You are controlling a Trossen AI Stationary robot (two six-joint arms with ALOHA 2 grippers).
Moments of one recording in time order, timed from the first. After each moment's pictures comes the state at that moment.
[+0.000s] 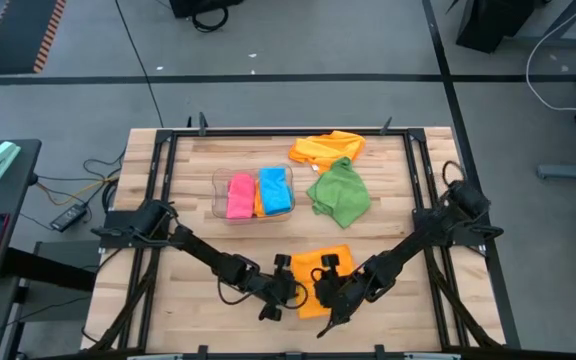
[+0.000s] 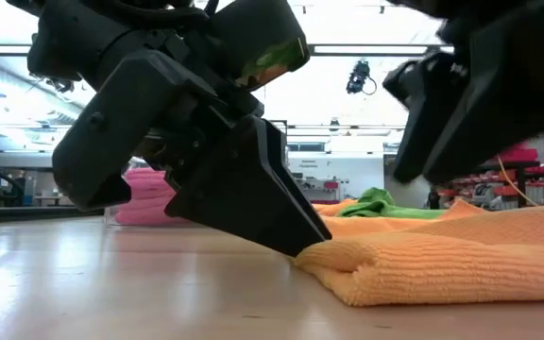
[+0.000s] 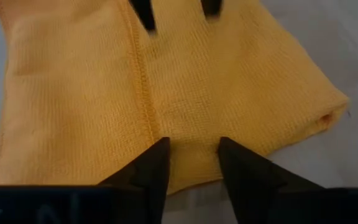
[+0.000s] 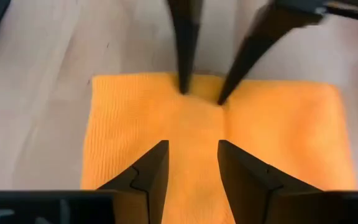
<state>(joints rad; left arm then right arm) -0.49 2.08 1.13 0.20 -0.31 -0.12 0.62 1.84 1.08 -0.24 0.37 0.36</state>
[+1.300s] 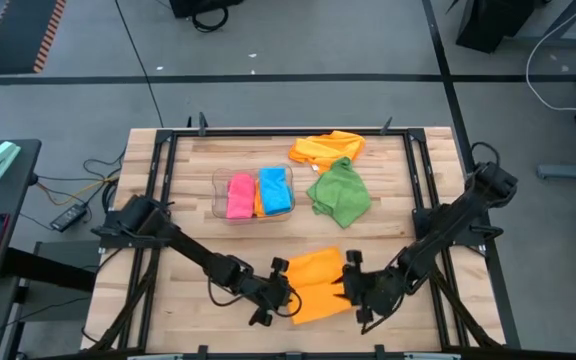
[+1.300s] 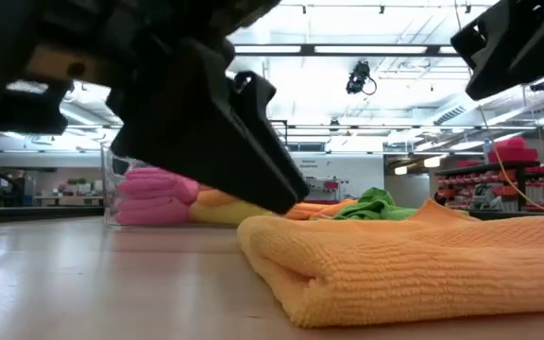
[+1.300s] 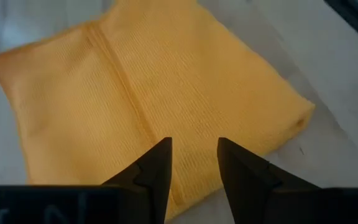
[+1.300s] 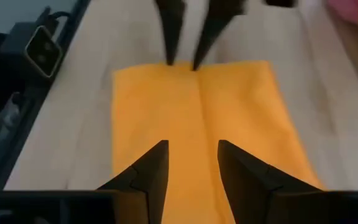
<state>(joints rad) -0.52 1.98 1.12 0.13 -0.29 -0.02 0.74 1.57 0.86 -0.14 0.50 0.45</state>
